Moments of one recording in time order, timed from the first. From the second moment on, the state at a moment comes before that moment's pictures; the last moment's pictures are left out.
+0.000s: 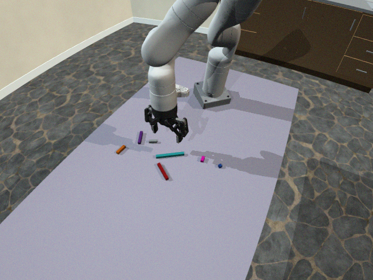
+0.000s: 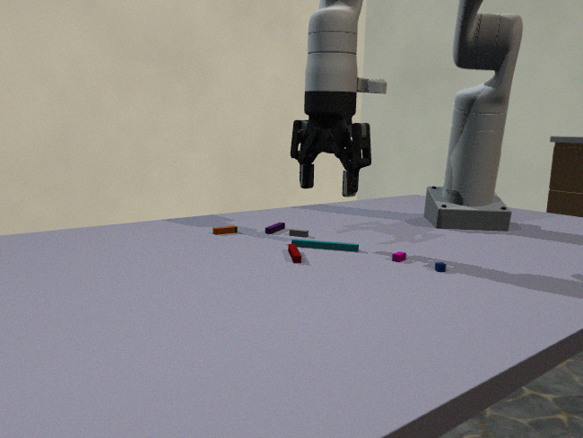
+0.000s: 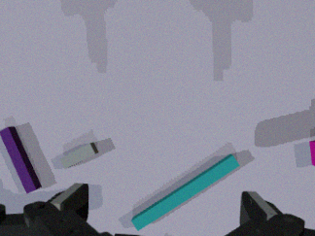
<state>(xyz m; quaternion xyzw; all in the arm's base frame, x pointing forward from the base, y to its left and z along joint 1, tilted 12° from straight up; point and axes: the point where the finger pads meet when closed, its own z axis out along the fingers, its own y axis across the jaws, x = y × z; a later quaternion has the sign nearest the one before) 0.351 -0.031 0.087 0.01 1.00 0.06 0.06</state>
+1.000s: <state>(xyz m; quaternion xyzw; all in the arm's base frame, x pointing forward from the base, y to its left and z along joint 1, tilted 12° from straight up) 0.342 -0.087 0.077 0.39 0.91 0.10 0.04</state>
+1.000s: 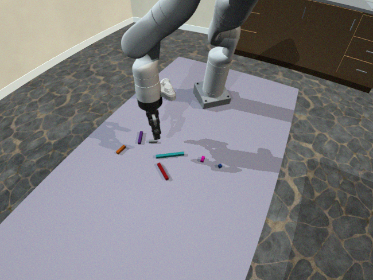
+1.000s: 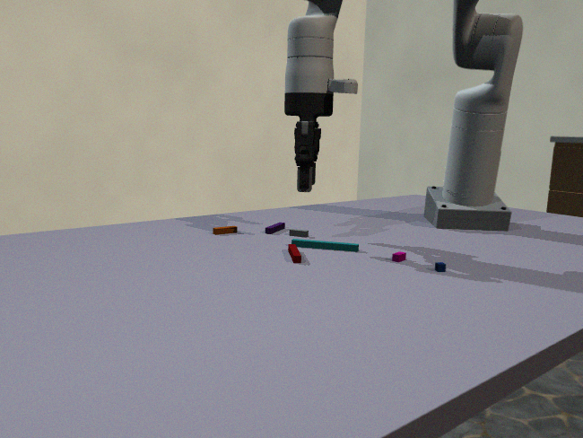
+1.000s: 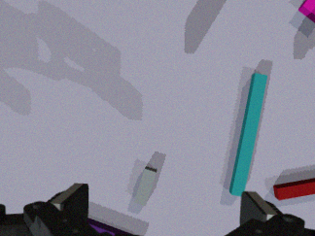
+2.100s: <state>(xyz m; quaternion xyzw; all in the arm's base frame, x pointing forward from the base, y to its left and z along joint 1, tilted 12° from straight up) 0.337 -0.106 0.074 0.51 0.85 0.10 0.03</state>
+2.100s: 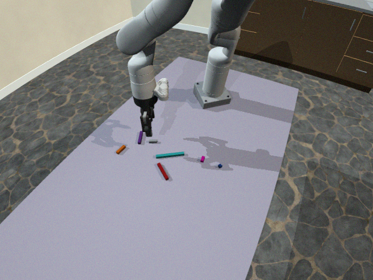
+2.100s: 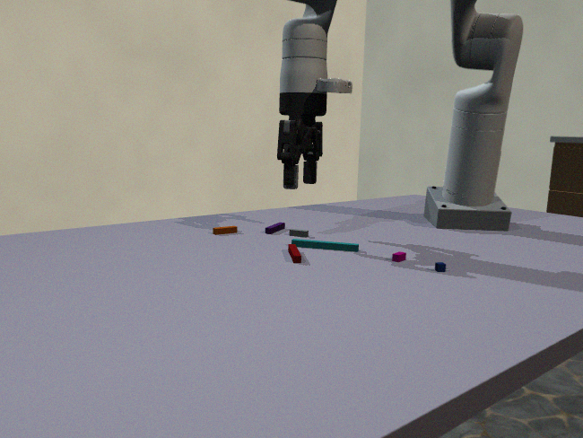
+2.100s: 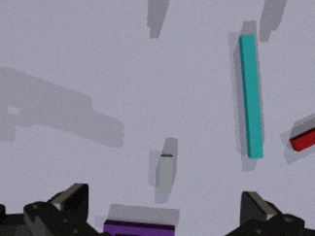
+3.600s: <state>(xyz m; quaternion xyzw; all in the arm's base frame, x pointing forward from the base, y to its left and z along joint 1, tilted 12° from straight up) 0.337 -0.107 0.073 0.51 0.85 0.10 0.03</state>
